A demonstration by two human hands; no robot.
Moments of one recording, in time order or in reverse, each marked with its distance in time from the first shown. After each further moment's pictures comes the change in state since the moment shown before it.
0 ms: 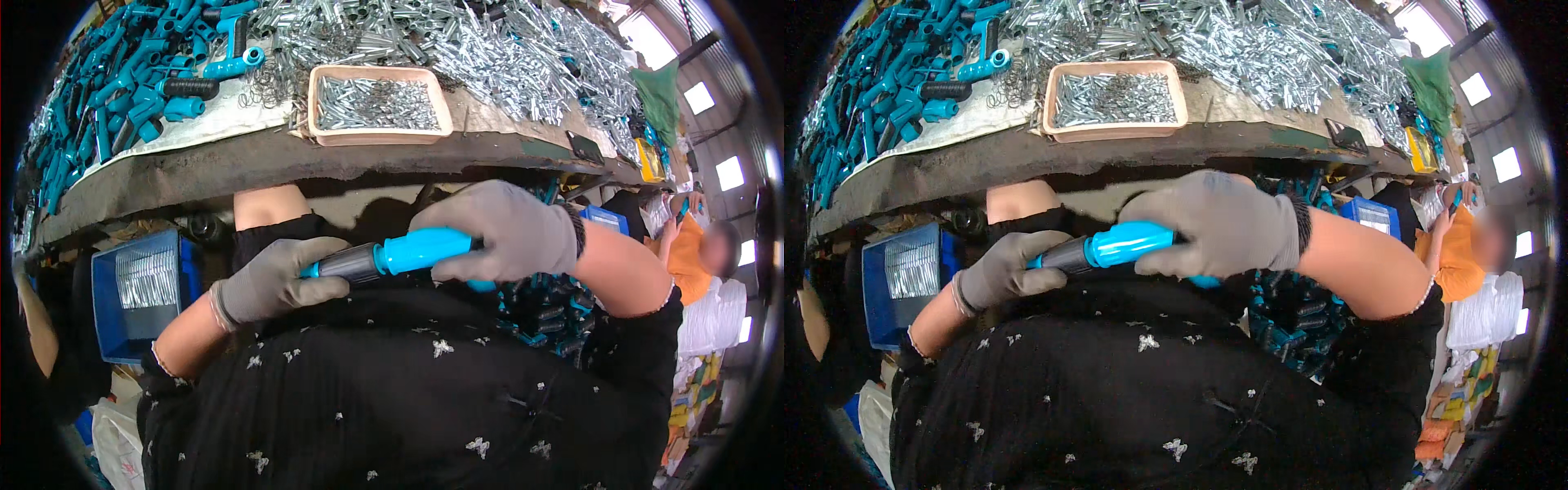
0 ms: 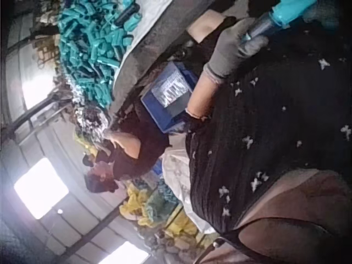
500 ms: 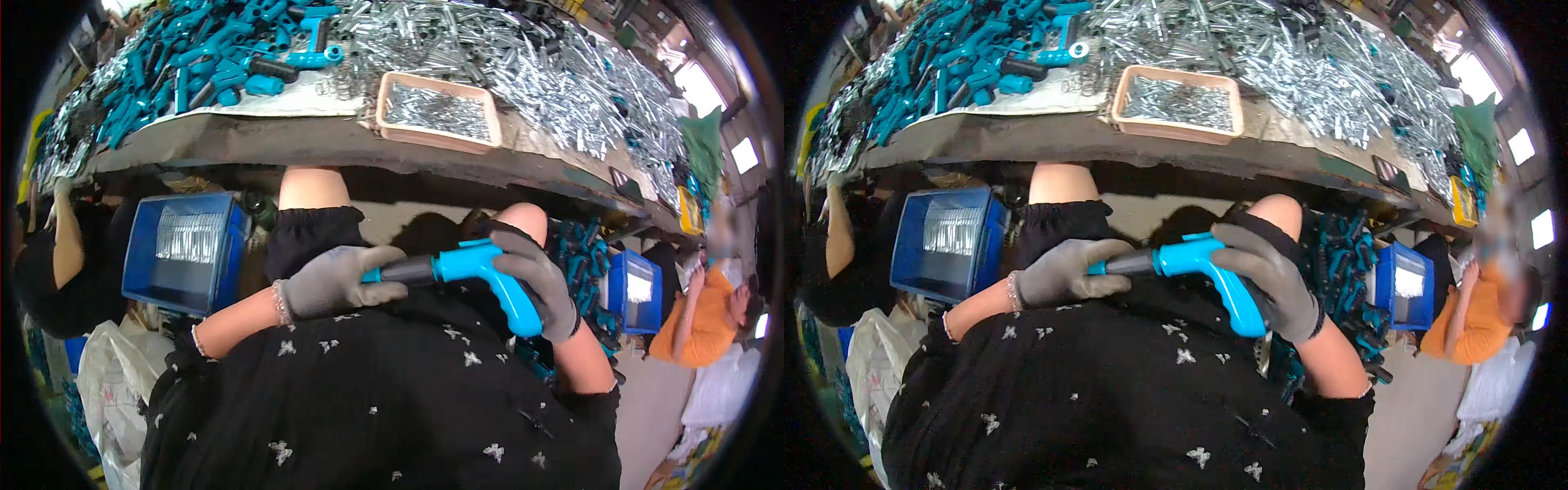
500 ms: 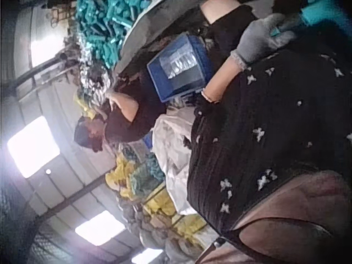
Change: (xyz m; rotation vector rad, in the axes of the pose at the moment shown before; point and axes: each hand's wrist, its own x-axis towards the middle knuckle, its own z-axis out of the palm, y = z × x) left_hand -0.016 0.015 0.062 0.170 0.157 -0.055; right_hand -0.082 0.016 0.088 0.133 0.533 -0.208
